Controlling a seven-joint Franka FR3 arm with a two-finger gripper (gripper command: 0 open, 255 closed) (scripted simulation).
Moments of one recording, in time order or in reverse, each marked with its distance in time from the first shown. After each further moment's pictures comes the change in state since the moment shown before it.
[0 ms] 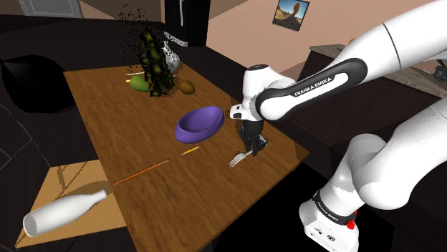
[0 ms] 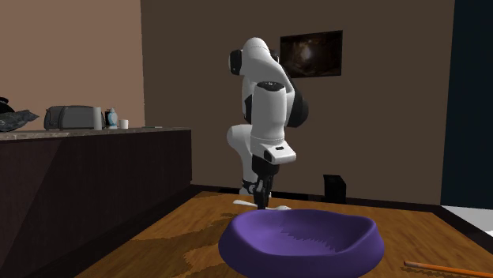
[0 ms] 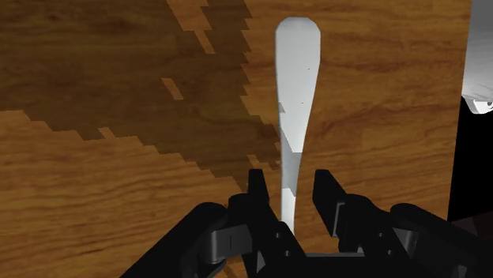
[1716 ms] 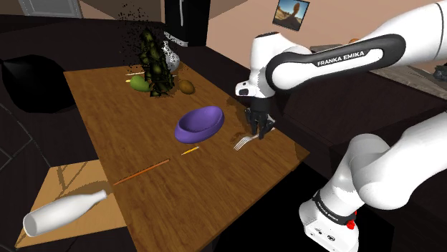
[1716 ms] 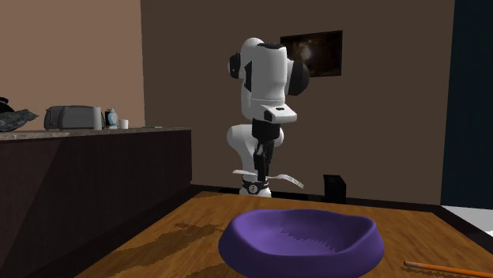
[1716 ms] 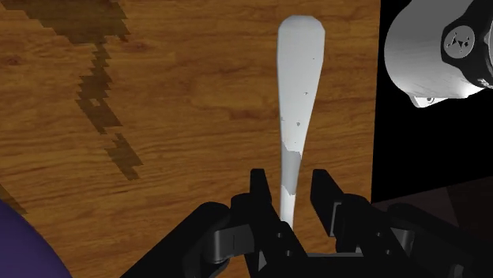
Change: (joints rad) arm -0.001 -0.154 0.012 0.127 -0.001 -0.281 0.003
